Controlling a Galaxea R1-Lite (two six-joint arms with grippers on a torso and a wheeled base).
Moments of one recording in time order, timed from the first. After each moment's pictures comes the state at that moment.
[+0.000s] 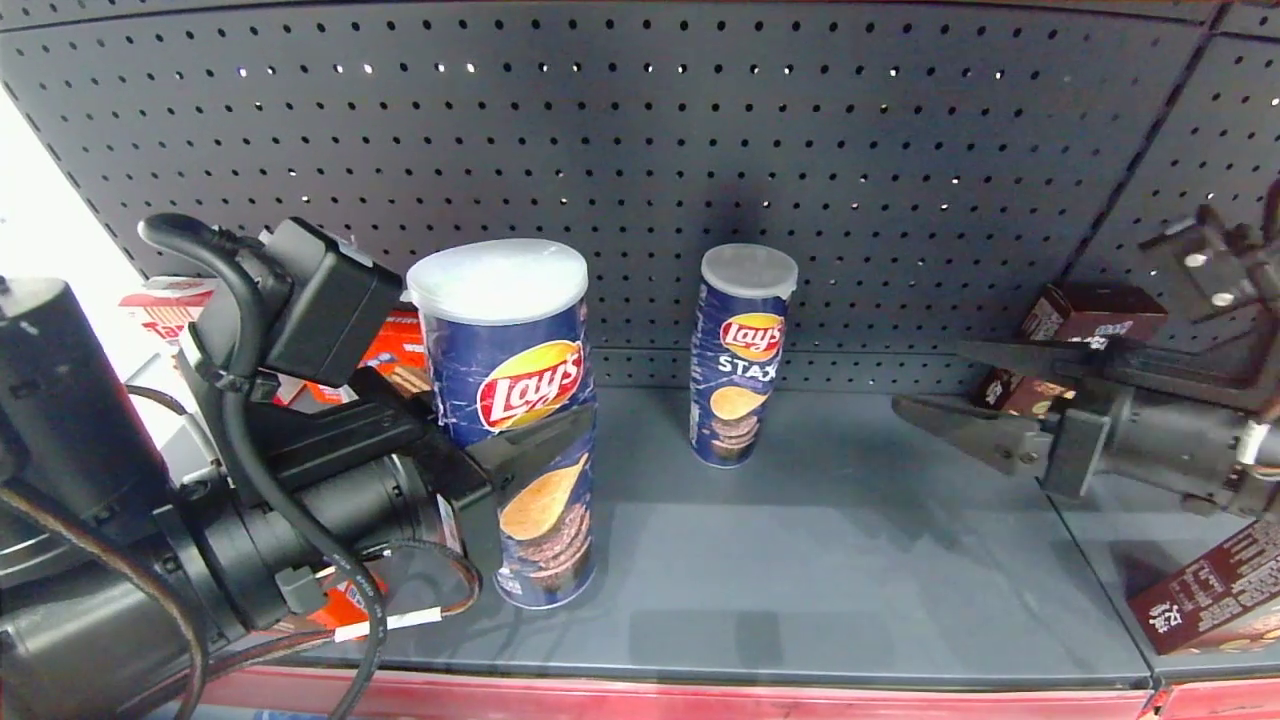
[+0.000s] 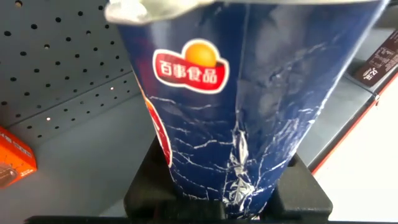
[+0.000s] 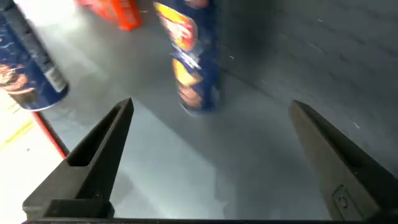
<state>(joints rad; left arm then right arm) -0.70 1.37 -0.64 -0.69 -0.03 0.06 0.41 1.36 -0.74 -0.54 0.34 -0.10</state>
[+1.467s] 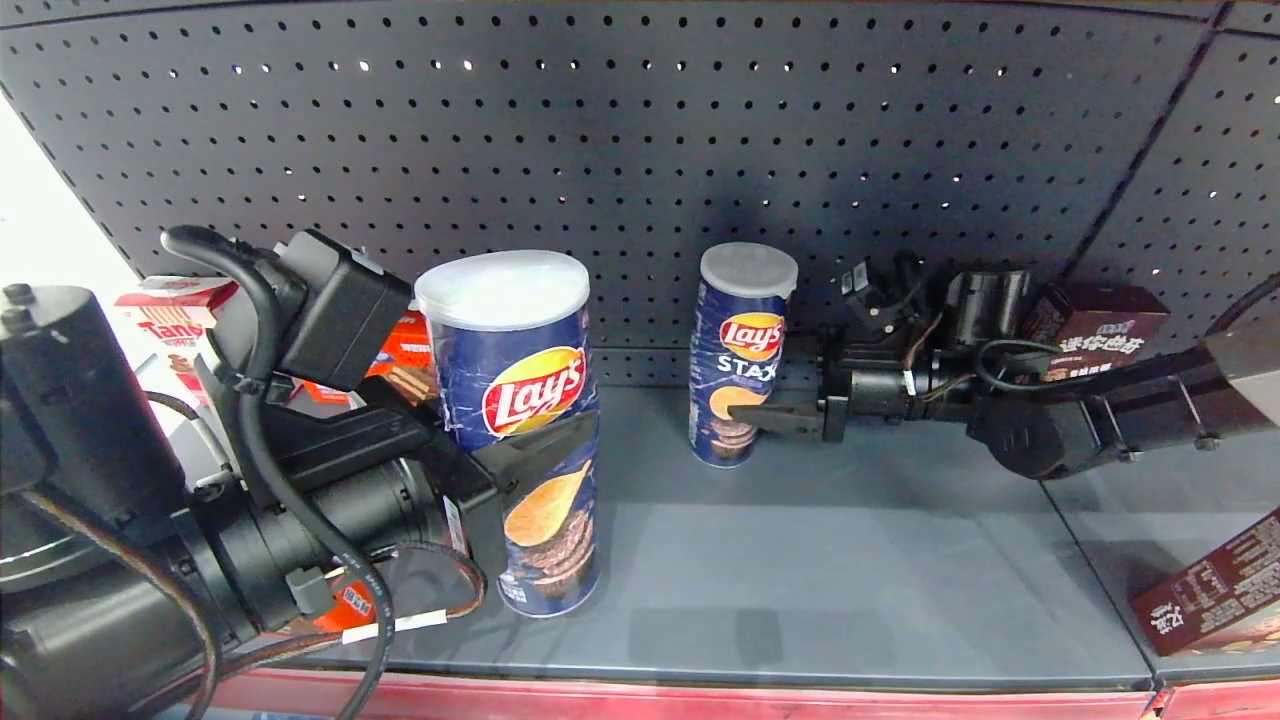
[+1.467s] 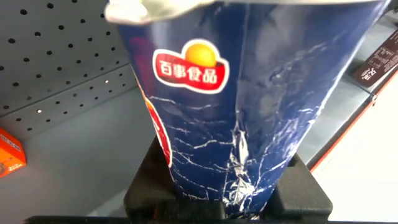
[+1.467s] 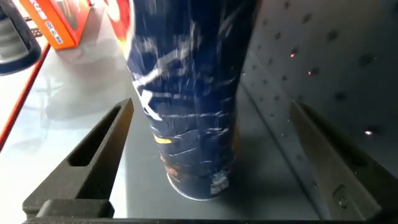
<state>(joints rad) -0.69 1.38 -0.64 -0.69 -0.03 0.02 0.34 2.06 -1.28 -0.66 0.96 -0.31</state>
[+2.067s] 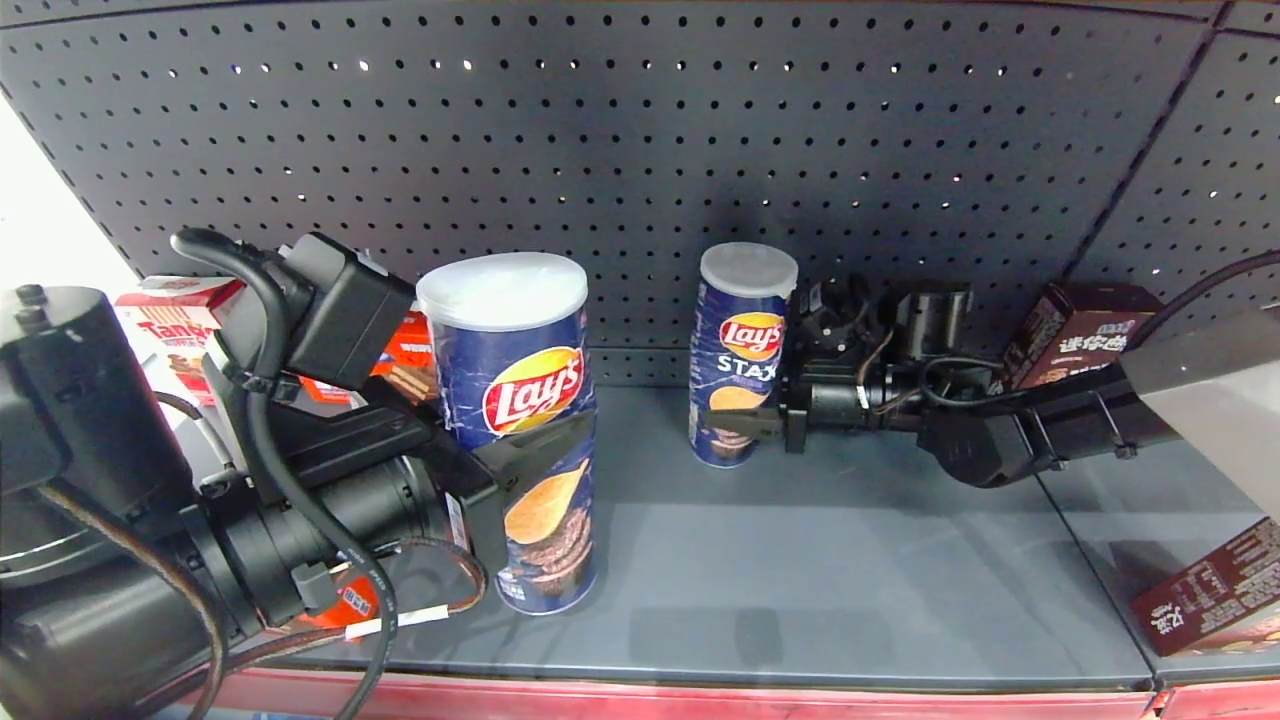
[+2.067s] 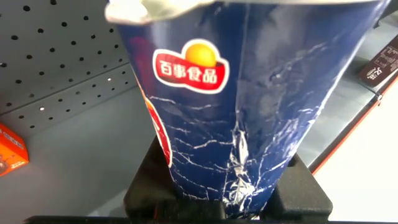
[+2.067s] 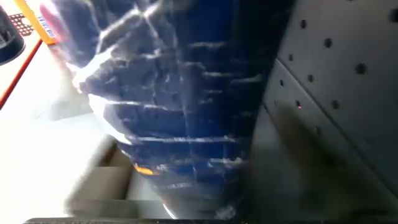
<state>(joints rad) -0.68 1.39 -0.64 -0.69 -0.03 0.02 0.38 2.15 -1.36 -0.68 0.94 -0.30</state>
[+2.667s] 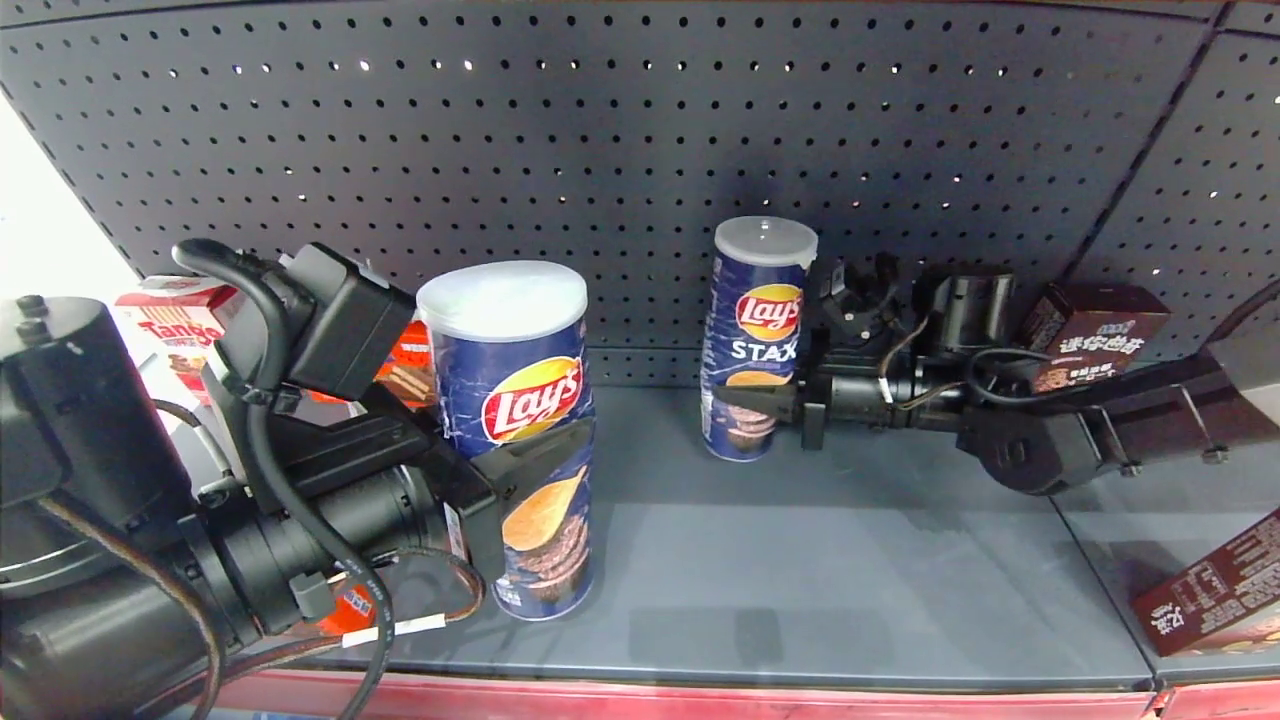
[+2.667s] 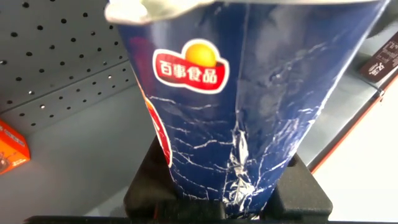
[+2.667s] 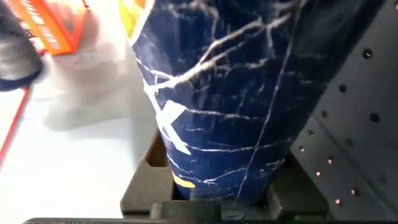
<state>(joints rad) -0.68 1.38 -0.62 -0.70 -0.03 0.03 0.40 2.01 -1.23 -0.68 0.86 -0.30</state>
